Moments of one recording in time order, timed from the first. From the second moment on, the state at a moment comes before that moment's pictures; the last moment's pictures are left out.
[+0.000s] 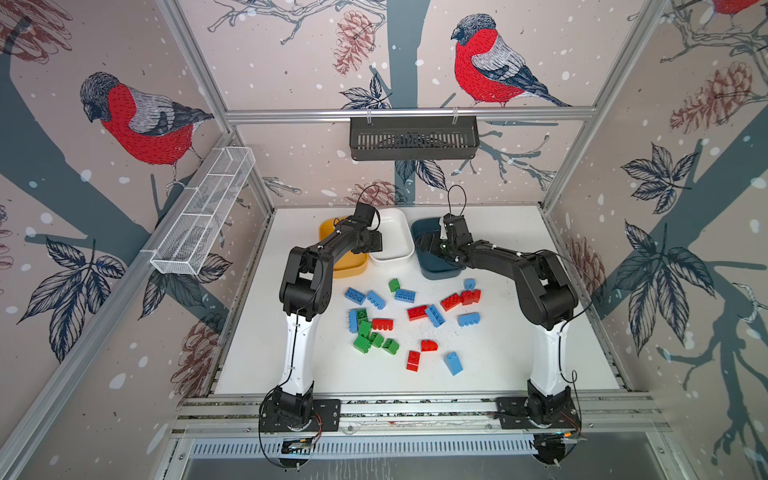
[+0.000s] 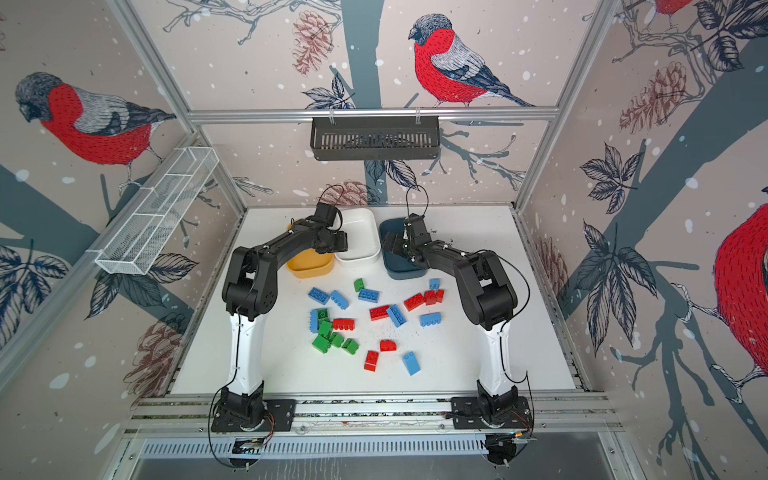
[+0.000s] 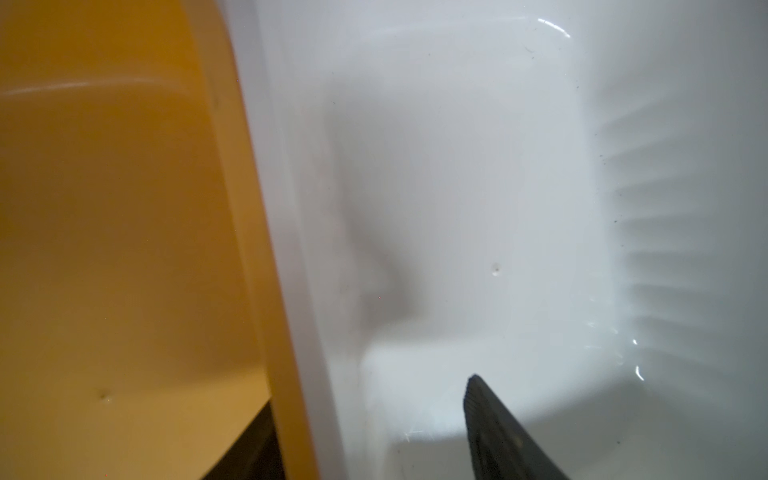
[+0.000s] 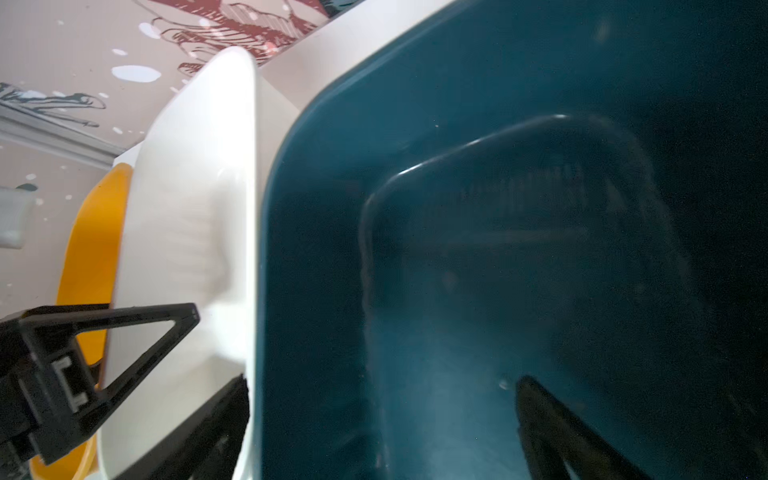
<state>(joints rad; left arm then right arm) -0.32 2.24 1.77 -0.58 0.02 -0.33 0.41 2.08 1.37 -0.01 -0.19 0.61</state>
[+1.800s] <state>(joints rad) -0.50 2.24 1.81 -0.63 0.04 -0.55 0.37 2.05 1.37 -0.02 -0.37 0.50</state>
